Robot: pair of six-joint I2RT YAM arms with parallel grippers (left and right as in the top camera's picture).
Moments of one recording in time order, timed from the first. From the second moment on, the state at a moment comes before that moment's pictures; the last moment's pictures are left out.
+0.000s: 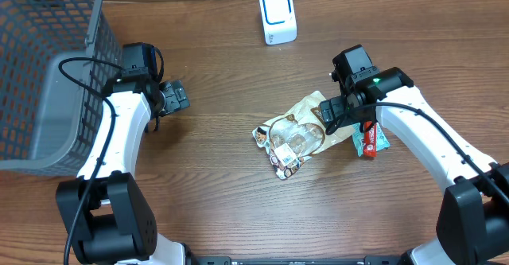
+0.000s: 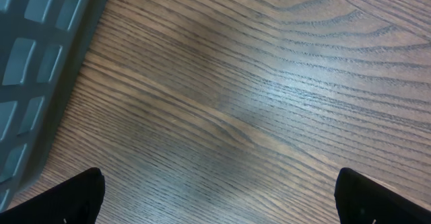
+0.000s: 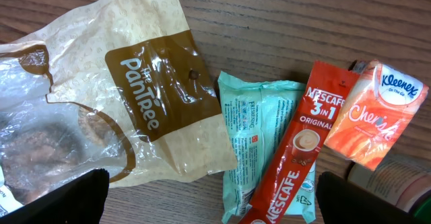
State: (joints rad) left arm 0.12 1.70 1.26 -0.78 -0.15 -0.30; right arm 0.39 1.73 1.31 -0.91 0.10 0.12
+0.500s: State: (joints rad) left arm 0.12 1.70 1.26 -0.78 -0.15 -0.30; right arm 0.39 1.73 1.31 -0.91 0.10 0.12
